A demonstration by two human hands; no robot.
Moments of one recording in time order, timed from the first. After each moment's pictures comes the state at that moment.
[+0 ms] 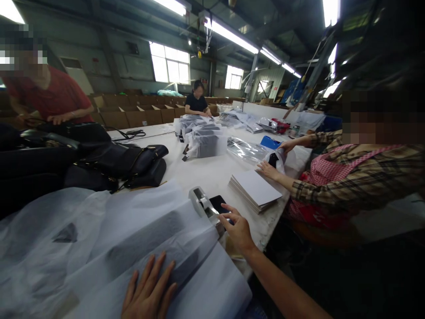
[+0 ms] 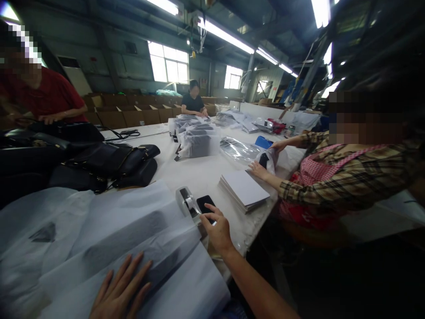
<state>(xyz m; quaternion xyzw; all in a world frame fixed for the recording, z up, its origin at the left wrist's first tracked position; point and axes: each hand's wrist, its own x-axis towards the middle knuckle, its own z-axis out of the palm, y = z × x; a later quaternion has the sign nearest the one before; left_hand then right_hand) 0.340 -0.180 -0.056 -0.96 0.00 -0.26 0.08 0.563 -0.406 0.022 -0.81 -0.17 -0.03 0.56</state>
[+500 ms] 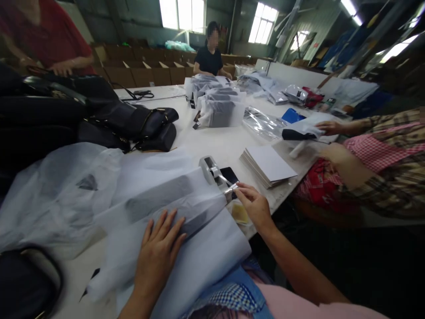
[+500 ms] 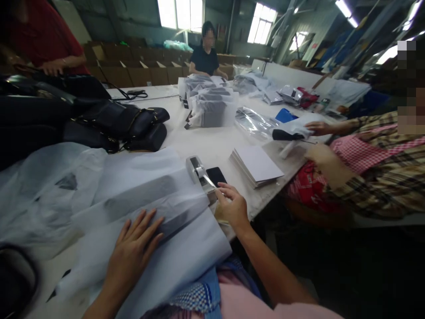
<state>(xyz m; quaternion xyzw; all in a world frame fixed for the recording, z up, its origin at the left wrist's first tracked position) 0.338 -0.204 -0.012 -0.98 -0.06 -0.19 -0.04 0.550 -0.425 0.029 -0.81 -0.15 0.01 0.57</state>
